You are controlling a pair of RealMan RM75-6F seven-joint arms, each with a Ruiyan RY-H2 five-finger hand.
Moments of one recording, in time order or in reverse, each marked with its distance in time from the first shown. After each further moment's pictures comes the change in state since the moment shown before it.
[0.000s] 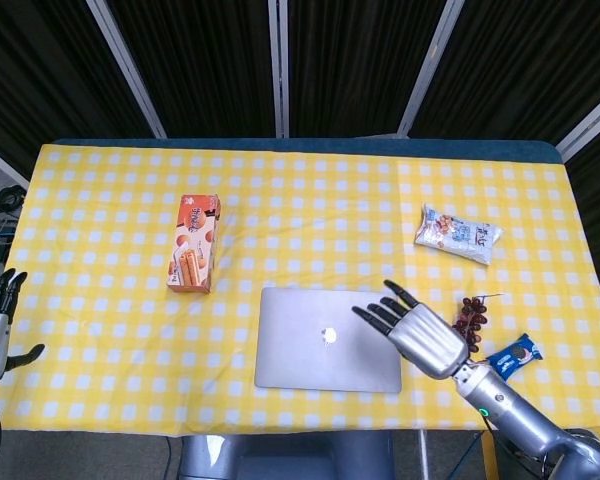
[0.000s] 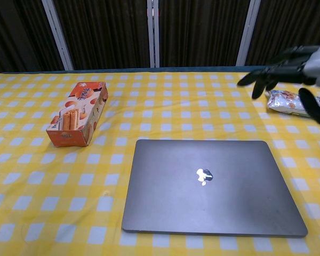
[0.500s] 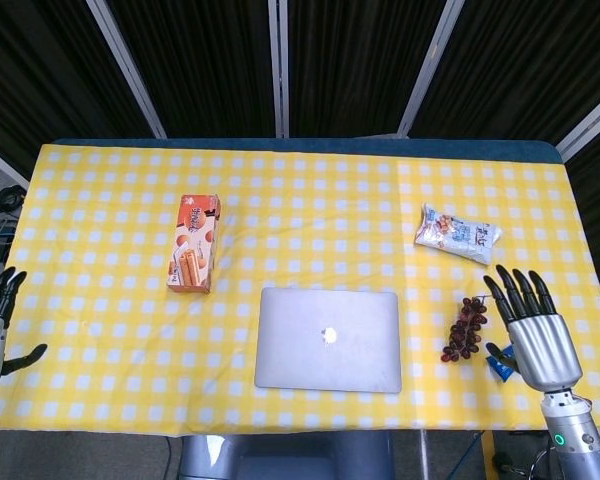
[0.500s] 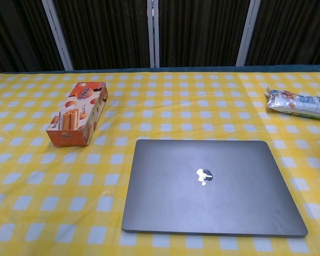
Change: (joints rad) left arm 0.024 0.007 0.016 0.021 0.113 0.064 -0.111; right arm -0.334 -0.075 0.030 0.160 0.192 0.322 0.016
